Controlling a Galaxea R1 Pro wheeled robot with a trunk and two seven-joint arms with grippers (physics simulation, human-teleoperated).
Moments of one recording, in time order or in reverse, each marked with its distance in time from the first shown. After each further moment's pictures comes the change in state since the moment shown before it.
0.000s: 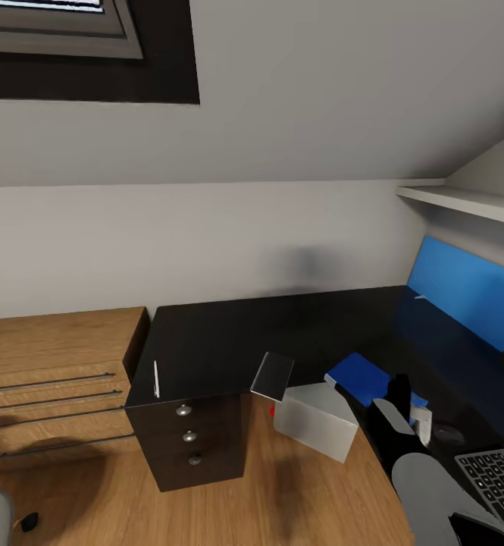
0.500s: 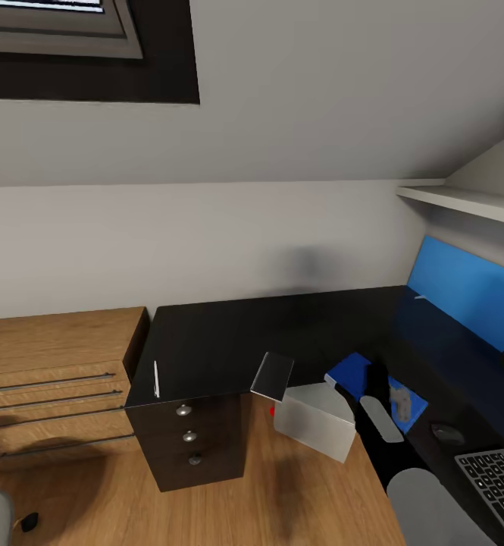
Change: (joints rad) left arm 0.000 0.000 0.000 0.000 0.000 0.000 0.000; right arm 0.091 0.023 0.215 -0.227 0.004 0.096 -0.055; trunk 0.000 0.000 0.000
